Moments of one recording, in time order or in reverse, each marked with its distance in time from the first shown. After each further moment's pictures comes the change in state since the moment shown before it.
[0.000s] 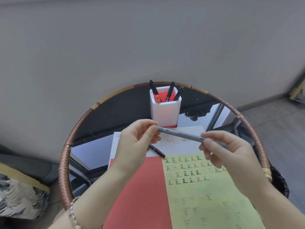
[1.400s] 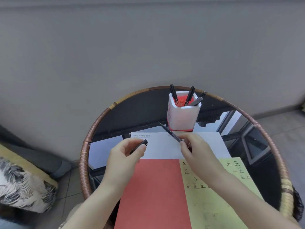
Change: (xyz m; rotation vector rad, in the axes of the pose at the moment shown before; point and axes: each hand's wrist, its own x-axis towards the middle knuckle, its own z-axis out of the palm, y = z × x) left_hand -0.025 -0.029 -0.061 0.023 0.201 -0.221; right_hand 0.039 0.044 0.077 -0.809 -0.116 -0.153
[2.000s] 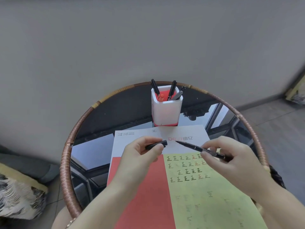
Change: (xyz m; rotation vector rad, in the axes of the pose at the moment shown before) left_hand -0.017 0.018 0.055 -0.109 -0.247 -0.092; right_hand -0.056 0.024 -0.085 0.018 0.070 -0.043
